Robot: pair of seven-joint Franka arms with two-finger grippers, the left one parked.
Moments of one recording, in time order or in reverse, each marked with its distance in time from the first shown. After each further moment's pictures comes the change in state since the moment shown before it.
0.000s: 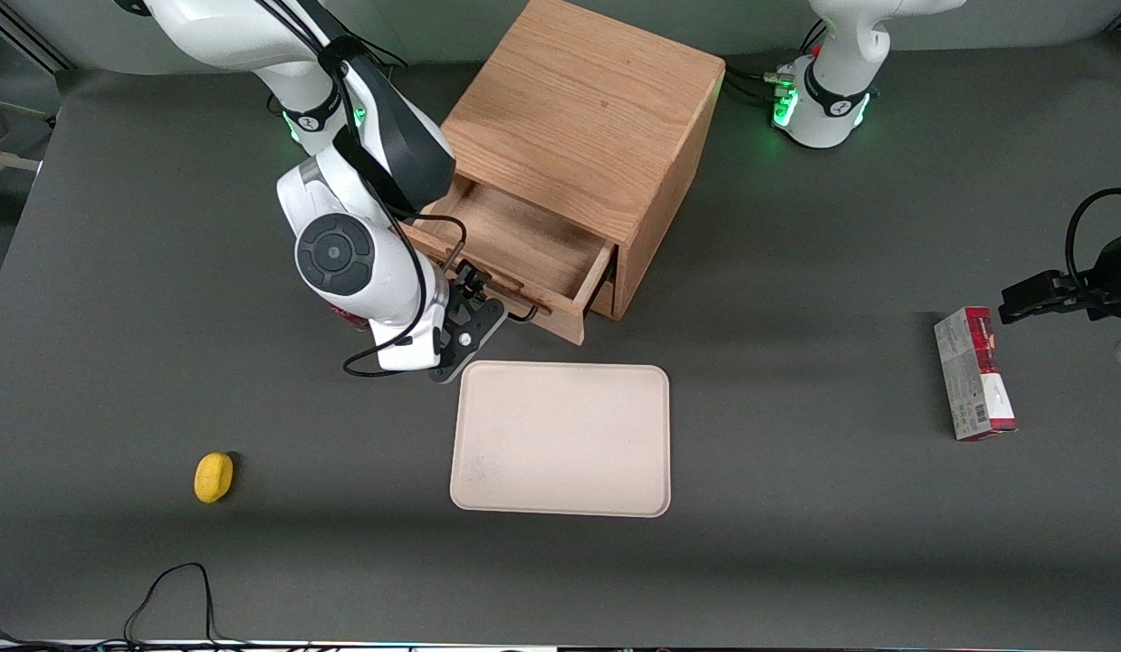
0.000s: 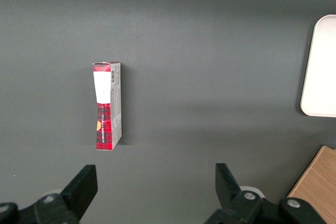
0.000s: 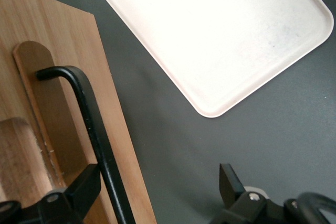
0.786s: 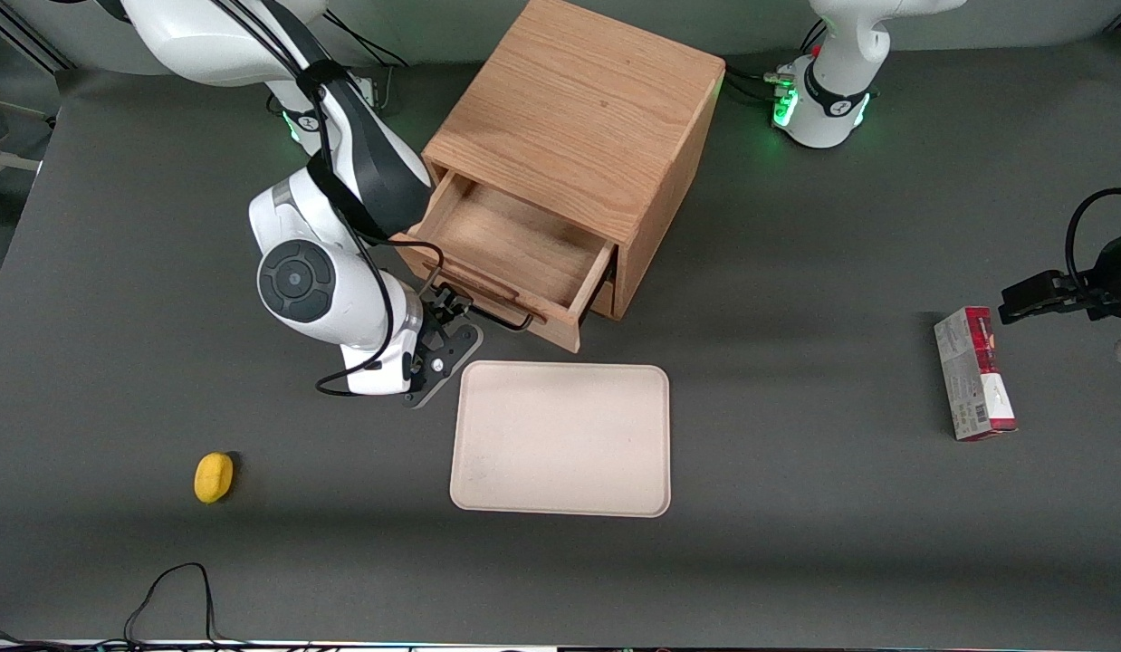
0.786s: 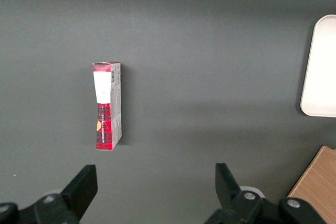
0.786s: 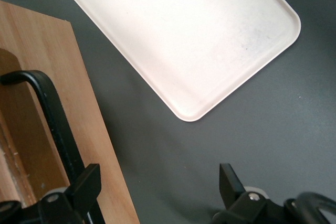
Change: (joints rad) arm -0.051 0.030 -0.002 0.035 -0.001 0.018 -0.015
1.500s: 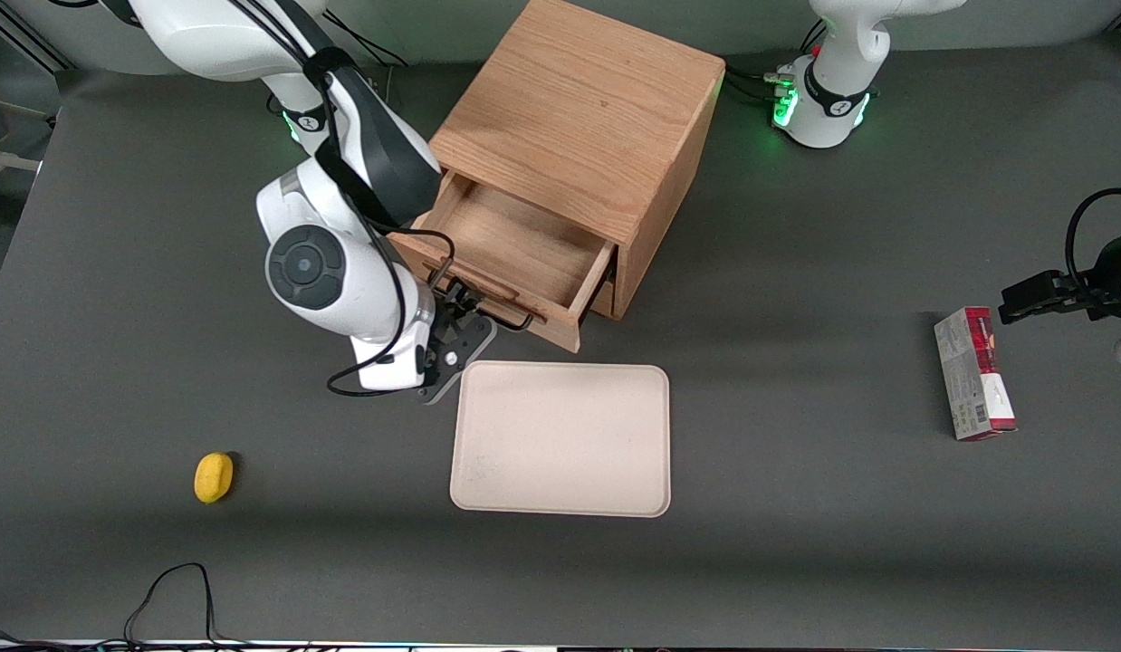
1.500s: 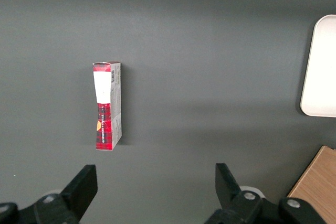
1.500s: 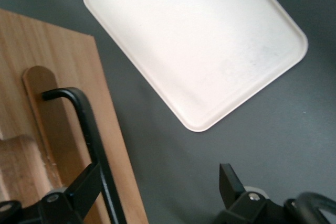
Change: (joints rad) arm 0.032 0.011 0.008 0.039 0.000 -0.016 0.000
